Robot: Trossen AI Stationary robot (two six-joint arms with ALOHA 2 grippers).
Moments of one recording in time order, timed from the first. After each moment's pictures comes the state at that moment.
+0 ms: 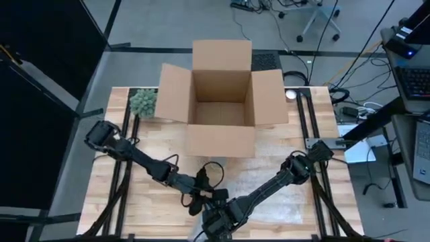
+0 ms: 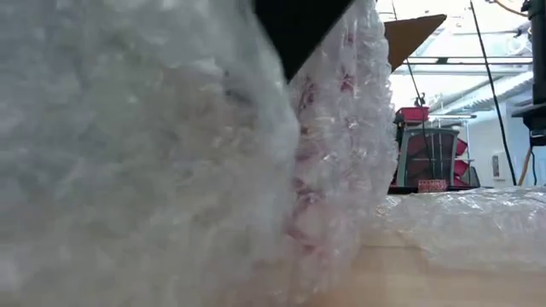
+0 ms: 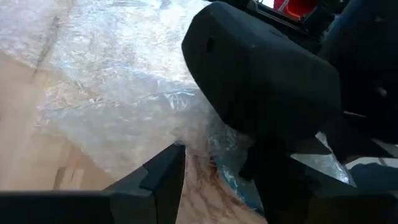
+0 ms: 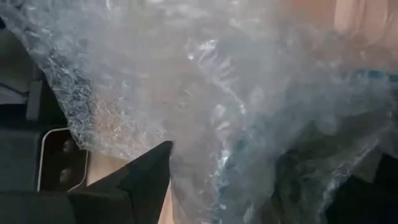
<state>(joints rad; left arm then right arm) -0.47 1.79 0.84 0.45 -0.09 -0.52 0.56 2.45 2.29 -1.12 0.17 0.46</state>
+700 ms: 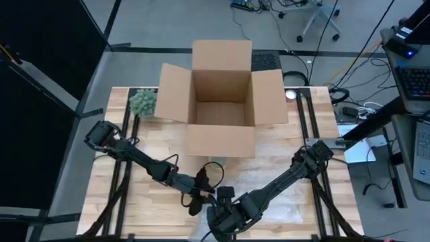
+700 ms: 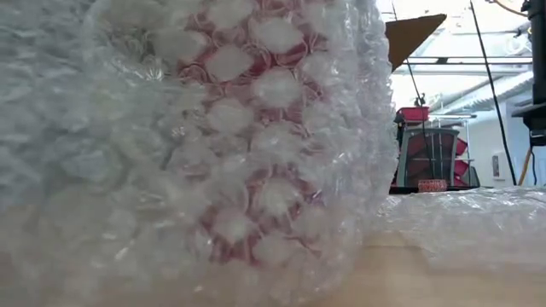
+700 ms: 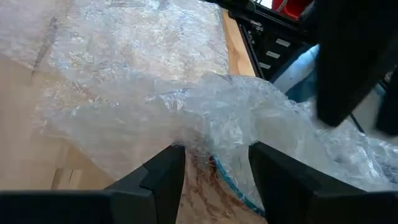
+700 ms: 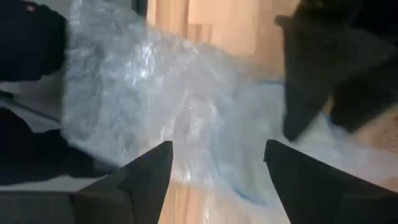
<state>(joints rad) -0.47 1.79 0.83 0.47 -0.08 -0.52 0.60 2.34 2.29 -1.14 0.19 0.53</state>
